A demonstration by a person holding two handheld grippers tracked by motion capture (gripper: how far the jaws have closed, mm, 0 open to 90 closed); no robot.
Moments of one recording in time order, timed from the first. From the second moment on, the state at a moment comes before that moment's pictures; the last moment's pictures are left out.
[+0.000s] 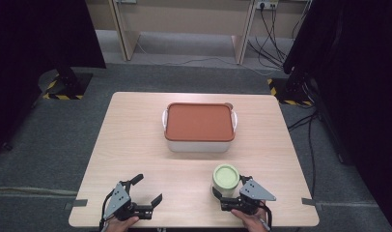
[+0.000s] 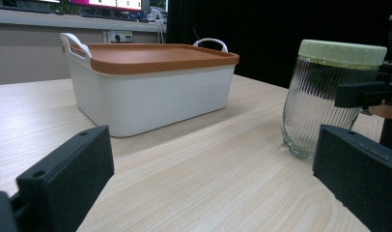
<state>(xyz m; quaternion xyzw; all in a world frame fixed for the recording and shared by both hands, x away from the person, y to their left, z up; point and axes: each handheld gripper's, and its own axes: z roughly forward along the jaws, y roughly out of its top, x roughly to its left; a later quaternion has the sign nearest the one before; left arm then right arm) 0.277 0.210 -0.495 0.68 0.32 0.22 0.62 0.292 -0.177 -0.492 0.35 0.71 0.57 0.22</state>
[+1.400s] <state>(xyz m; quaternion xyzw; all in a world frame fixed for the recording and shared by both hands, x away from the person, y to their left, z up) 0.277 0.210 -0.494 0.68 0.32 0.22 0.62 0.316 -0.165 -0.440 0.35 0.72 0.57 0.20</state>
